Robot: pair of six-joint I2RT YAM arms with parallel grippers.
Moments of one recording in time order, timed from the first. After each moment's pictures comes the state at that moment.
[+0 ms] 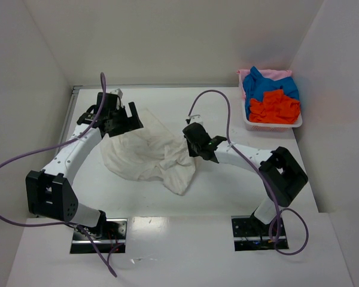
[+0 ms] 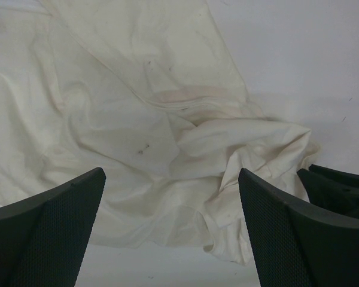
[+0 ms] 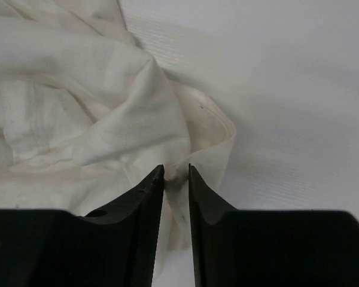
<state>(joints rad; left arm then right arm) -0.18 1.44 1.24 -0.61 0.09 -0.47 0.75 1.63 1.02 -0.24 0.32 0.39</state>
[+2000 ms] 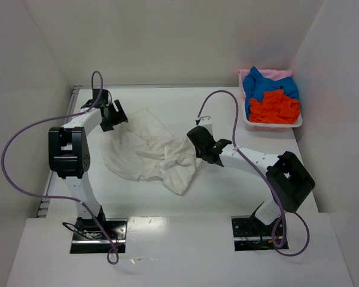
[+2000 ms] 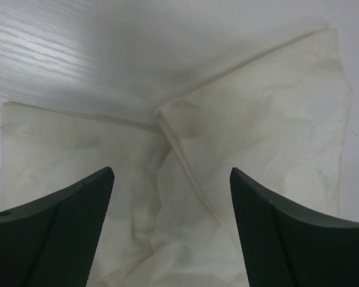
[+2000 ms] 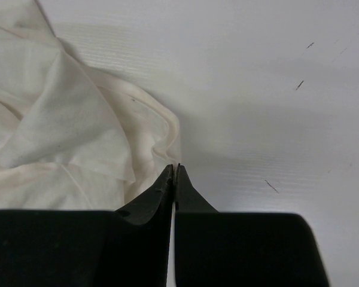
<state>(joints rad) 0.04 1.95 1.41 -0.42 0.08 -0.46 0.74 1.56 0.95 -0.28 0.50 0.47</state>
